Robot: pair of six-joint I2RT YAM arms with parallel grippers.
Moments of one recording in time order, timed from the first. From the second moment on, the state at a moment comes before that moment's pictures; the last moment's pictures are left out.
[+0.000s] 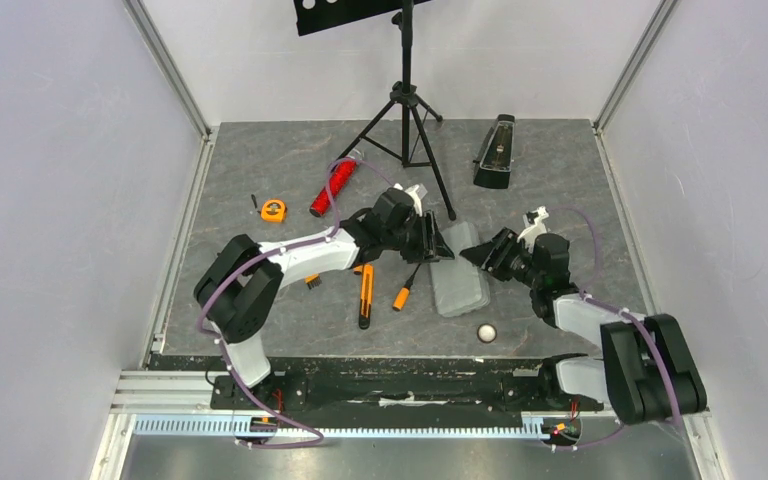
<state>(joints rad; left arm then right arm) -0.80 1.76 1.11 0.02 0.32 -0.88 0.16 1.20 0.30 0.45 -0.44 0.75</state>
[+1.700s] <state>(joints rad) -0.82 1.99 1.42 -0.35 0.26 -0.76 0.12 1.16 0.40 0.06 -0.28 0.31</state>
